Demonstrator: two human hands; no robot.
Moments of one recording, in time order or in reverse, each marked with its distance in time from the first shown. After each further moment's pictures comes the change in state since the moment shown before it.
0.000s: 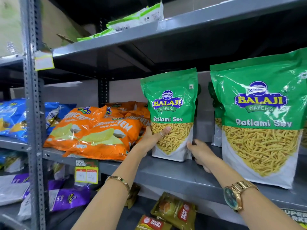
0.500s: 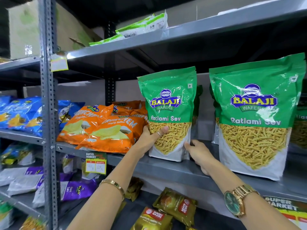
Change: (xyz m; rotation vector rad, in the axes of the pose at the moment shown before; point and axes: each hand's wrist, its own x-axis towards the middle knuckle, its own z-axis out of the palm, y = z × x) left_hand -0.041 0.008 -0.015 0.020 0.035 0.009; right_hand -0.040 -0.004 0.003 0.005 -0.010 -0.090
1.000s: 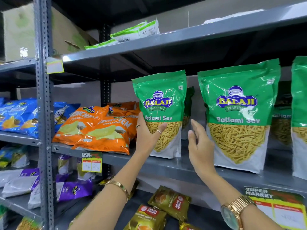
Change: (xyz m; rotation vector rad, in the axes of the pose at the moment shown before) left_hand -0.036 0.026 0.031 0.082 0.352 0.428; right_hand -0.053 -0.010 -0.018 0.021 0.450 -0.648
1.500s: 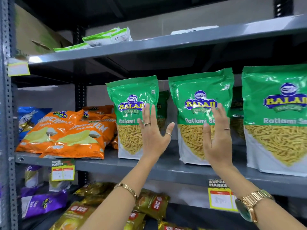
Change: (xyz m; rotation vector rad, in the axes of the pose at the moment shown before) left_hand -0.027 0.054 0.081 0.237 0.074 0.375; right_hand 0.025 0.006 -0.108 -0.377 0.270 -0.339
